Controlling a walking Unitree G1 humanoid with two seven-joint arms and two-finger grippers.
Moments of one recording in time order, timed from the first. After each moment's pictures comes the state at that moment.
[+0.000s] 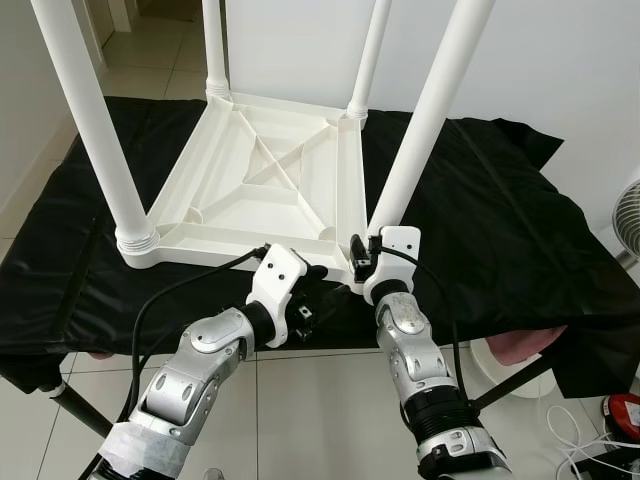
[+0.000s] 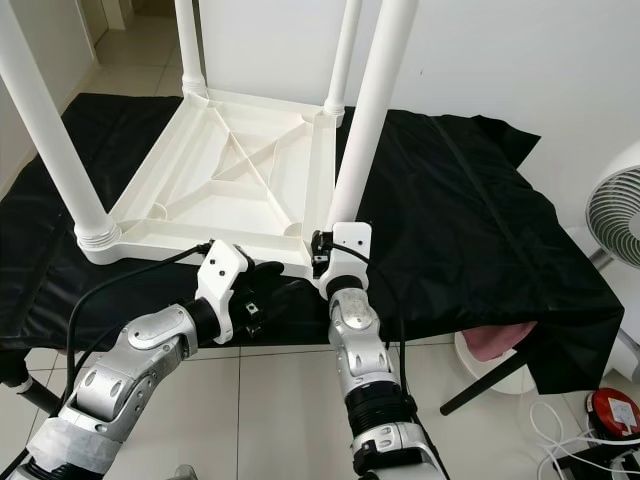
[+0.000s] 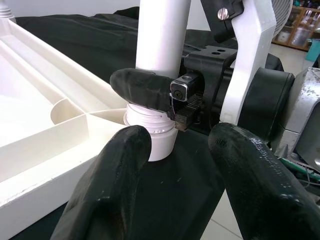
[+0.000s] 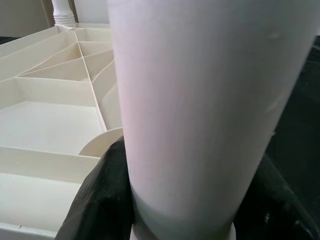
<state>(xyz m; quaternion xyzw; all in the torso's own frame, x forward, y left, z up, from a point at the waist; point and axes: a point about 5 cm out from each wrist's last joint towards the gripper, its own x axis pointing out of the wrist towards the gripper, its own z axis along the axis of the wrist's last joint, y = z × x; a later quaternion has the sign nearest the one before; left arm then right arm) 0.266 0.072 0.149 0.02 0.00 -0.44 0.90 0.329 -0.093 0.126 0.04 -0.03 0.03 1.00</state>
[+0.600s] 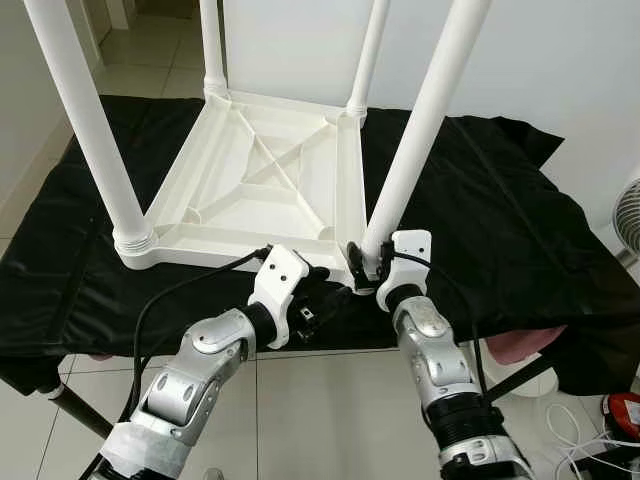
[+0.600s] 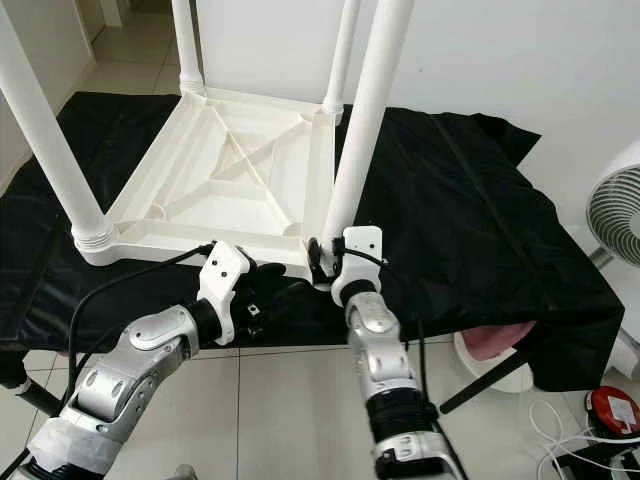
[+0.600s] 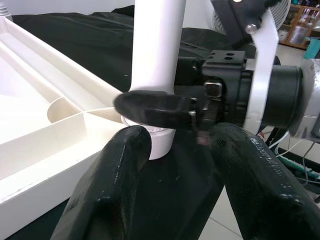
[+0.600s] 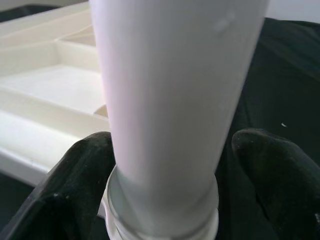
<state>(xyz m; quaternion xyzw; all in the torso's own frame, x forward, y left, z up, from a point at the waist) 0.266 0.071 0.148 0.02 0.00 -0.45 0.89 0.325 -0.121 0.121 -0.01 0.00 0.15 0.99</state>
